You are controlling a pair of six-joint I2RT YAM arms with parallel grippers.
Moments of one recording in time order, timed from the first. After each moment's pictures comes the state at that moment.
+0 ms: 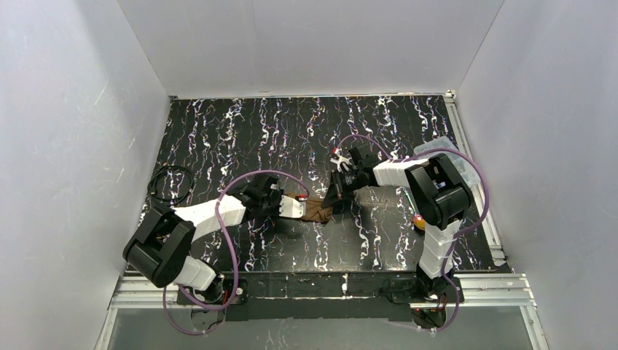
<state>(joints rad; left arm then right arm) -0.60 1.43 0.63 -0.20 0.01 1.12 0.50 1.92 1.01 -0.15 -0.82 0.40</state>
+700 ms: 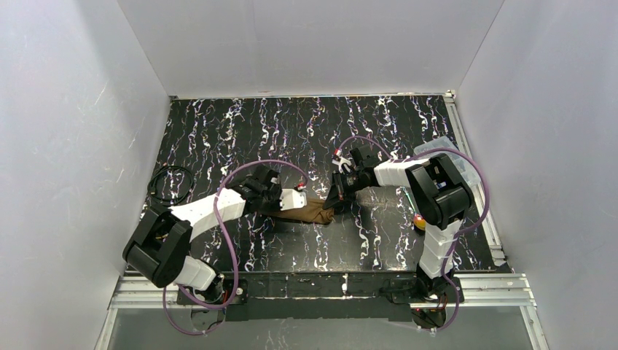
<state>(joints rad) -0.59 1.43 0.72 -0.36 0.05 0.94 0.49 1.92 1.00 -0.17 -0.82 0.41</state>
